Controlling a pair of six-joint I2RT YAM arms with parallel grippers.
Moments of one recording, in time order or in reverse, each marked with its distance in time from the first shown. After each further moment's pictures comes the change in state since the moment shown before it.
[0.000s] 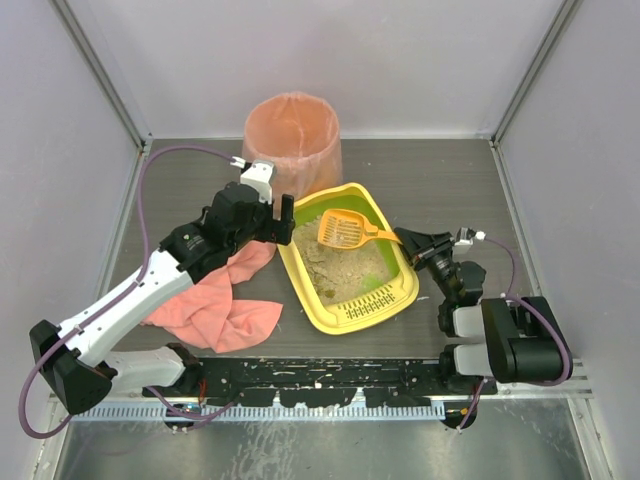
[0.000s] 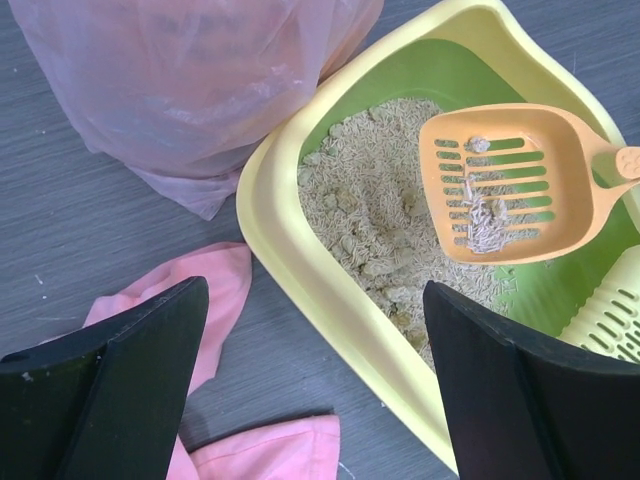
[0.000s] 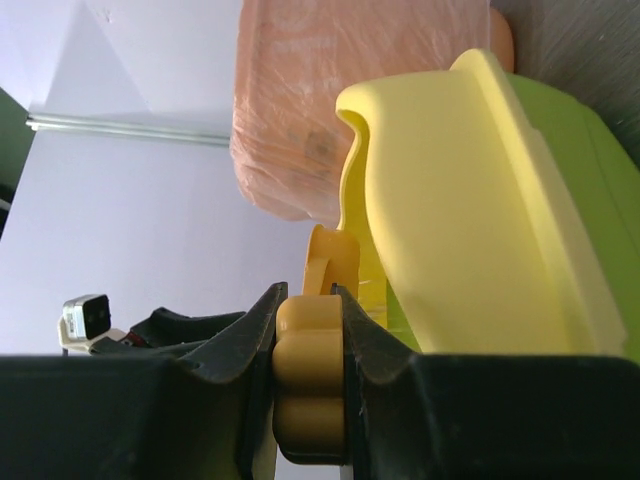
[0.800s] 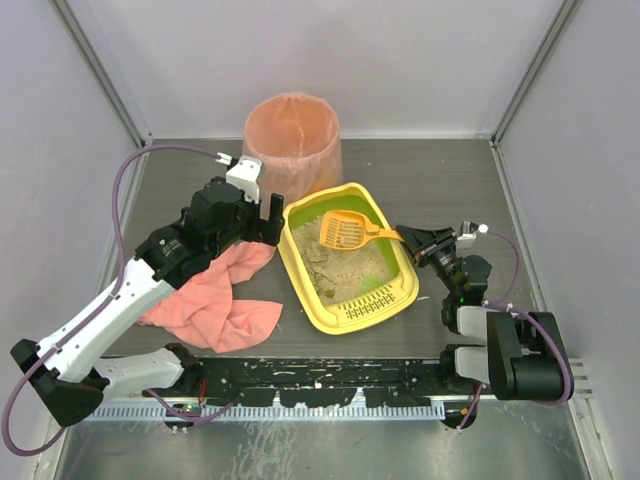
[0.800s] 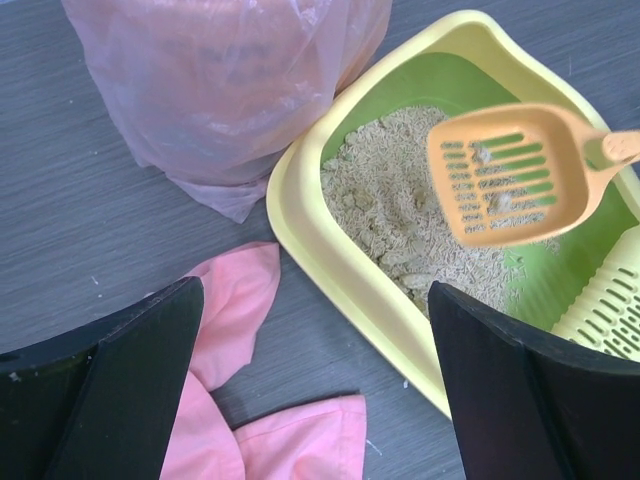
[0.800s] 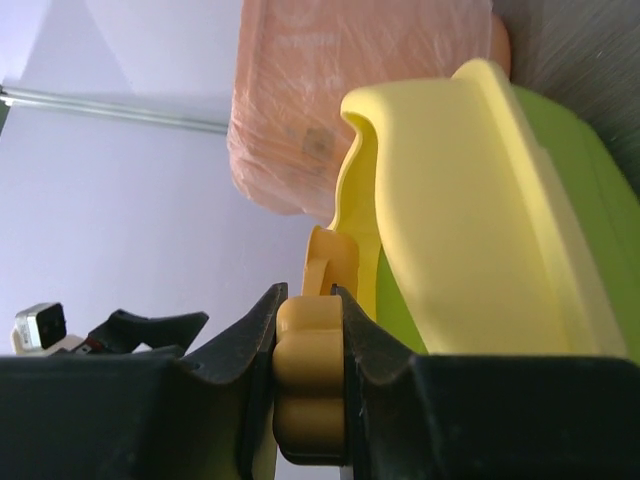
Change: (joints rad) left arm 0.003 -0.078 0.069 -0.106 -0.008 0.075; right arm -0.037 -0.082 0.049 -0.134 -0.087 -0.060
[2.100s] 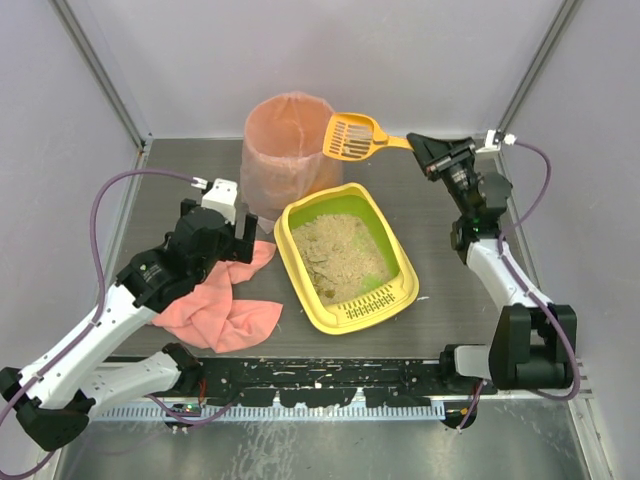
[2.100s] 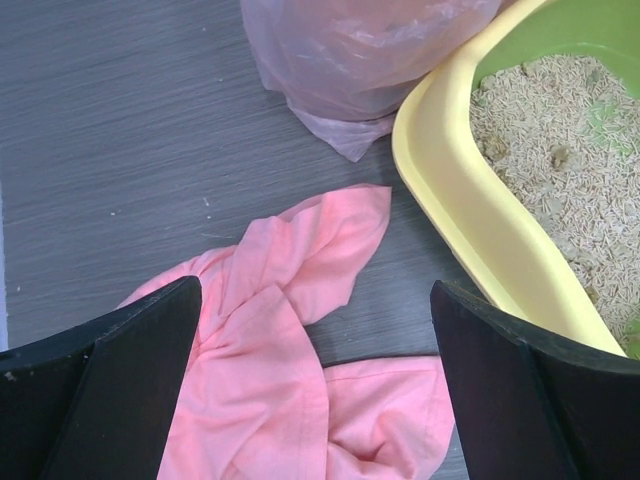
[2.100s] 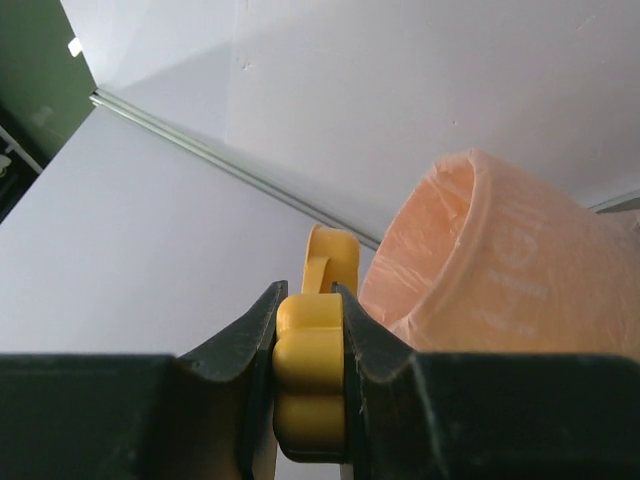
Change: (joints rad) left arm 0.003 -0.174 -0.150 -0.113 -0.202 0.023; right arm -0.004 0.001 0.653 -0.398 0.072 -0.161
